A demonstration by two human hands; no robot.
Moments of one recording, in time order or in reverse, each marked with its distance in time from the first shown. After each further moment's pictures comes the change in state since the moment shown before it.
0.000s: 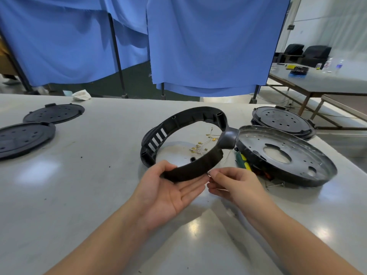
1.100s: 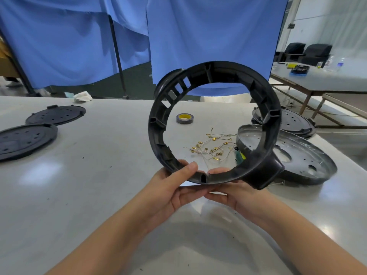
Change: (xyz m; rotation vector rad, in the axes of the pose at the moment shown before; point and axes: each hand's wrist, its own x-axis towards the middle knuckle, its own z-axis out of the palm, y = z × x) left_hand -0.008 -0.008 0.007 0.453 -0.015 0.262; right_hand 0.002 0.005 -0.012 0.138 -0.370 -0.058
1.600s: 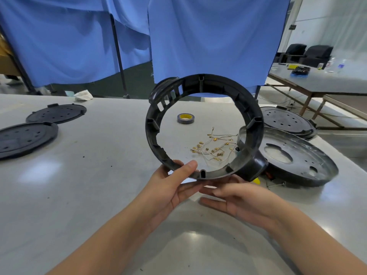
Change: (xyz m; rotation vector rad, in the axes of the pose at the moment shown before) left_hand 0.005 -0.003 0.000 0.002 0.107 0.076; right_hand -0.001 -0.005 -0.001 0.197 -0.147 0.243
